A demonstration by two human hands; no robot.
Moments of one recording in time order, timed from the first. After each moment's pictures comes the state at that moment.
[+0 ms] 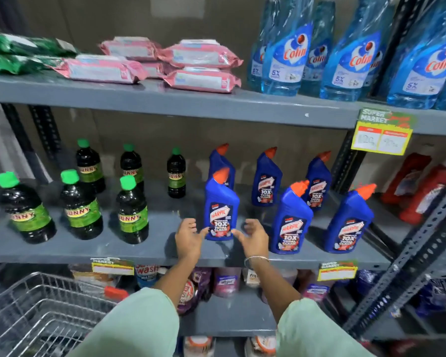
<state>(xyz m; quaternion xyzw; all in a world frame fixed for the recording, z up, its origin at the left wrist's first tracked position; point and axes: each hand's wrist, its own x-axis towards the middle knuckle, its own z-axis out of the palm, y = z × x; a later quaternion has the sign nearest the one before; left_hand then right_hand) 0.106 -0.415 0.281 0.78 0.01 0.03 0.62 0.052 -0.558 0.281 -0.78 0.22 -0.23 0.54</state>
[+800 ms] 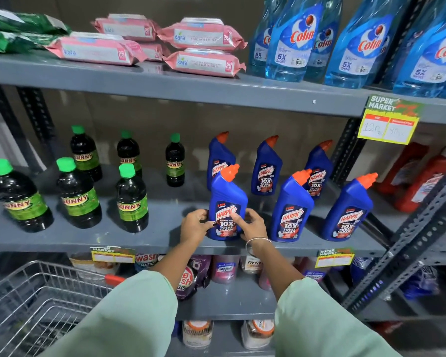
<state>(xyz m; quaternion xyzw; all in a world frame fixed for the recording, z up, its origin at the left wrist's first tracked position) 0.123 -0.418 0.270 0.80 -0.08 -0.09 0.59 0.066 -0.560 0.270 -0.70 0.21 -0.17 0.66</state>
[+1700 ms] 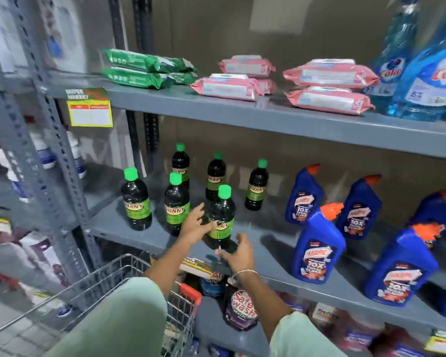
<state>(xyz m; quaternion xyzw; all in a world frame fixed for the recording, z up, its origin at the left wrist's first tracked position) 0.166 -0.227 0.322 0.75 0.01 -0.04 0.66 0.125 -0.352 0.275 -0.85 0.10 -0.07 0.52</state>
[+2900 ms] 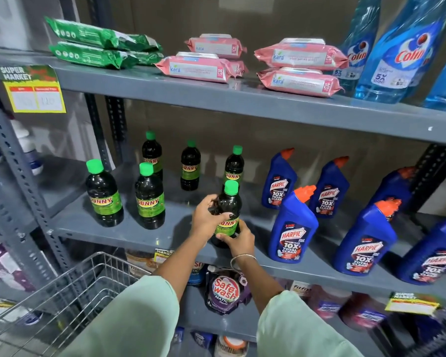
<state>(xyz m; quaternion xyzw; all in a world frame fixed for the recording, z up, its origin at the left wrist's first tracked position) 0.153 -0.302 0.326 0.76 -0.05 0.01 0.65 0.124 -0.395 0.273 -0.82 0.17 -0.14 0.53</state>
